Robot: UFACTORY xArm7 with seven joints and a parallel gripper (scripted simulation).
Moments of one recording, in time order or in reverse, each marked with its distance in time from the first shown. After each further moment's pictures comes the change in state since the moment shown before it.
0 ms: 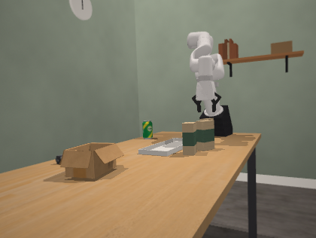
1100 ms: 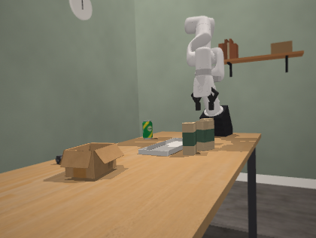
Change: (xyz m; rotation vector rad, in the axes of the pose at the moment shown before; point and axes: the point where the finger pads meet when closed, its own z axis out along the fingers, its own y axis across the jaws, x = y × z) arm -0.139 0.043 -0.015 -0.010 -0.010 0.329
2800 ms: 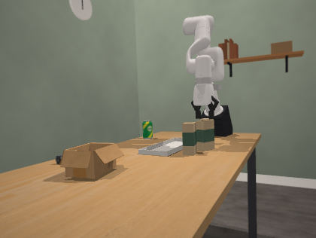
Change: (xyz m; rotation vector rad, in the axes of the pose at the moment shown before) arm -0.009 0.006 0.041 0.011 0.007 0.011
